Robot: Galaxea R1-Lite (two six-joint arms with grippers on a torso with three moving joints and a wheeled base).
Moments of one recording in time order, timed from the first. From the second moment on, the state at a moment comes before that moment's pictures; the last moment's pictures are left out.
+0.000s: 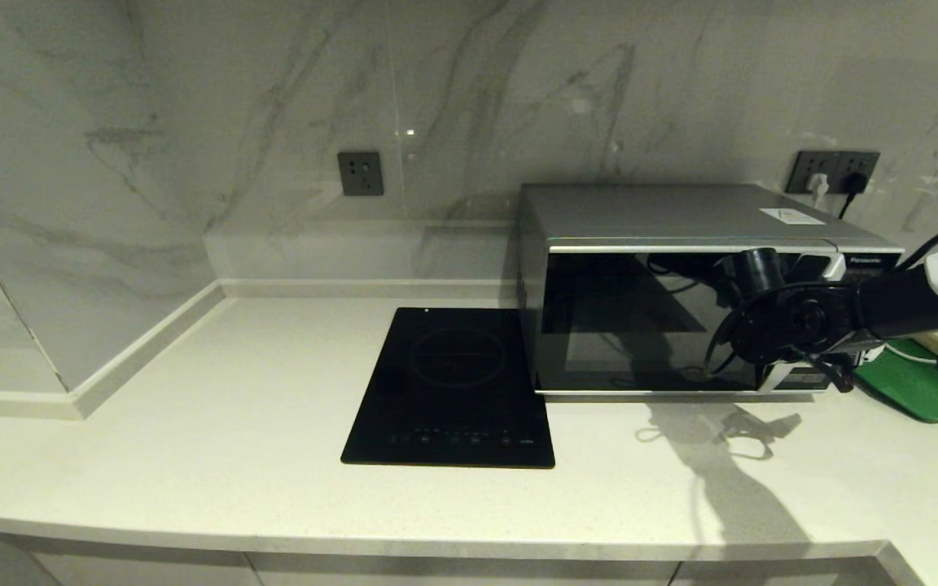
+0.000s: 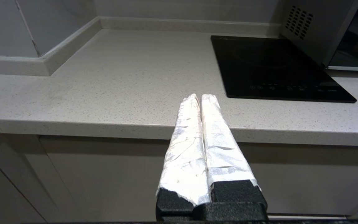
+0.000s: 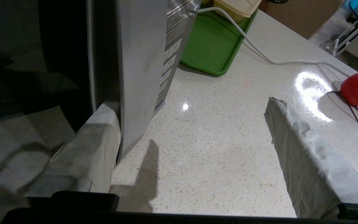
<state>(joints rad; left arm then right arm) 0.00 0.00 0.00 -0.01 0.01 -0.05 0.07 2.20 -1.46 0.05 -1.16 0.48</state>
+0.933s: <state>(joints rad) 0.00 0.00 0.00 -0.01 0.01 -0.05 0.25 2.07 -1.30 0.05 -1.06 0.46</state>
